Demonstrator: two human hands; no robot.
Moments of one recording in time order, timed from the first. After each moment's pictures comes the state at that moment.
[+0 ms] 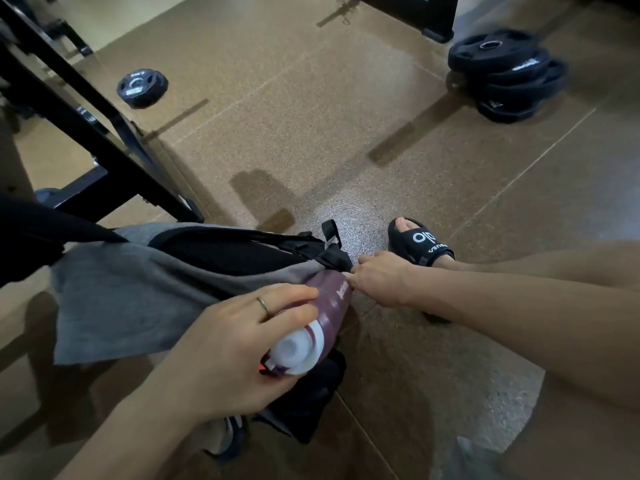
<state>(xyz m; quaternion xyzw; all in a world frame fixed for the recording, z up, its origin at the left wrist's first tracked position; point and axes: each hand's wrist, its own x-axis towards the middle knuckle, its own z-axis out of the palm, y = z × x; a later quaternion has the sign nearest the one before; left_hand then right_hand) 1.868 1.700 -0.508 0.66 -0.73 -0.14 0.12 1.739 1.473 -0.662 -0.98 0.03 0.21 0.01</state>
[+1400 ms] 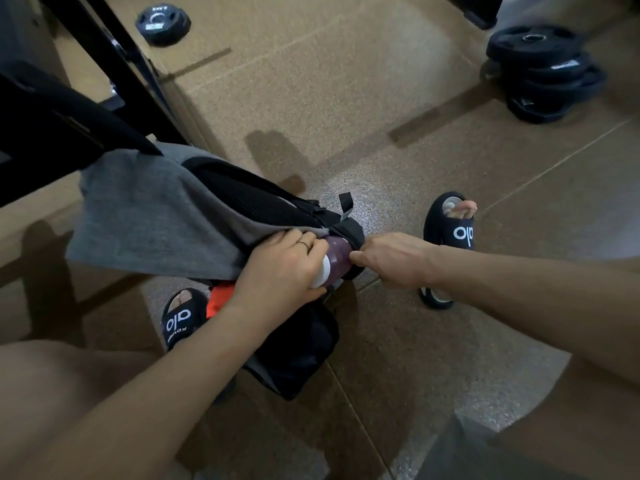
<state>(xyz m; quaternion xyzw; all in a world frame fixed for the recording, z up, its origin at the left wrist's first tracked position) 1.858 1.677 -0.592 0.74 -0.66 0.07 -0.01 1.728 1.486 -0.633 -0.98 -0.04 0.20 0.06</state>
